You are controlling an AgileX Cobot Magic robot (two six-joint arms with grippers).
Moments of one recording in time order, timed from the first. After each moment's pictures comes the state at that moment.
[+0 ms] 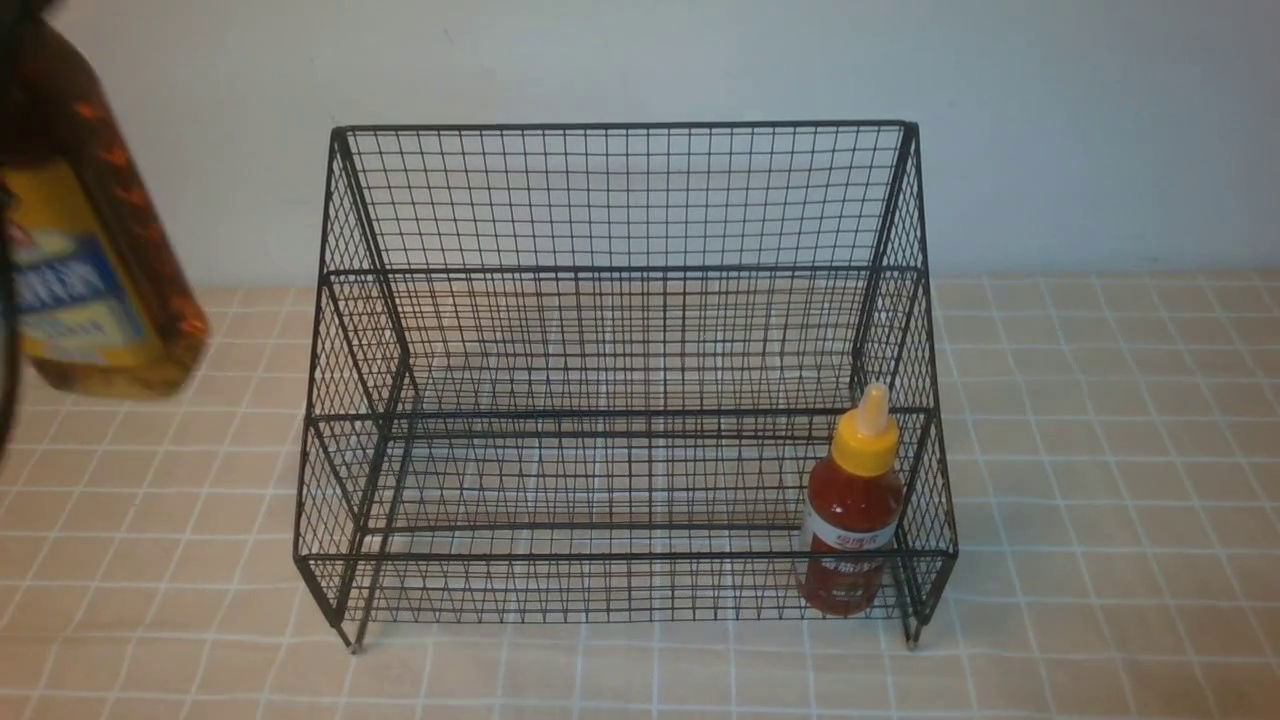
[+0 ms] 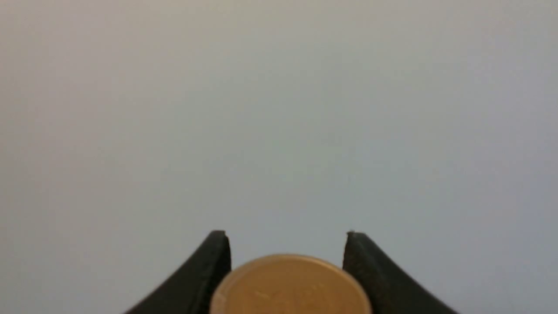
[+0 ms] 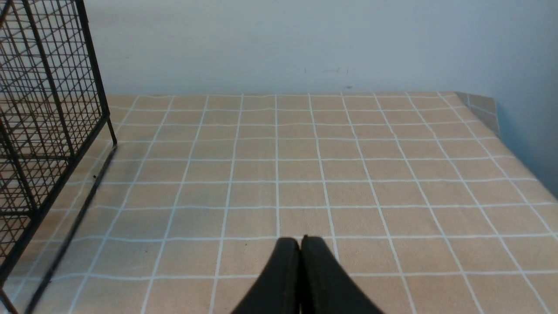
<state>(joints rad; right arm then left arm) -0.03 -0.01 0.02 -0.18 0.38 0.19 -0.03 0.99 -0.99 -0.76 -0.13 0.79</state>
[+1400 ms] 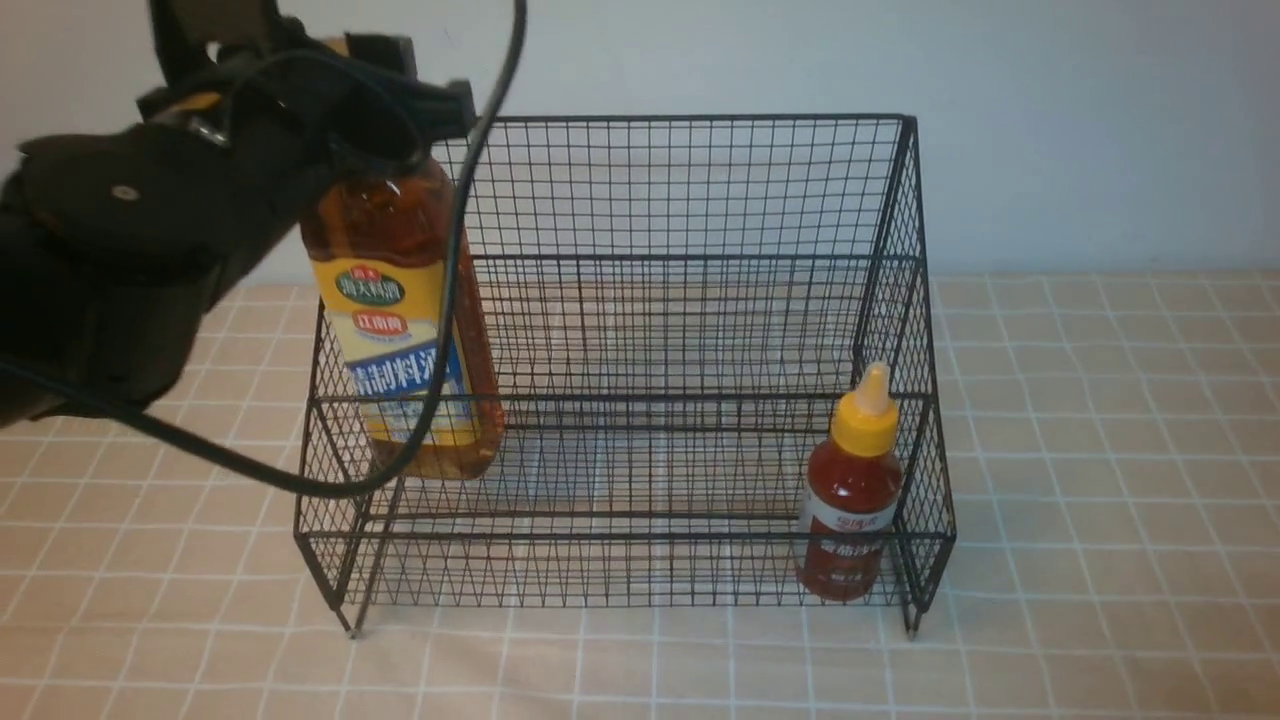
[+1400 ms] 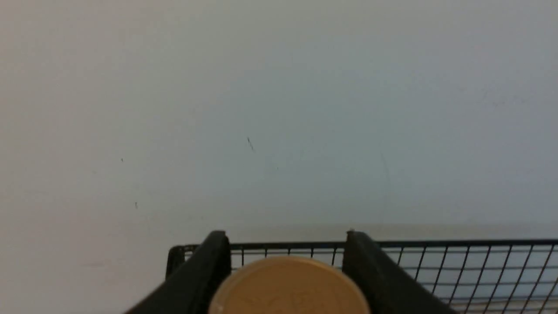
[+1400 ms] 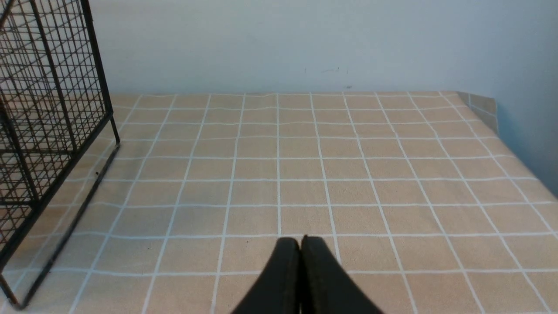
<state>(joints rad) -0.03 -0.01 0.02 -0.18 0.38 0.19 -0.41 1.45 -1.04 -1.13 -0.38 0.97</state>
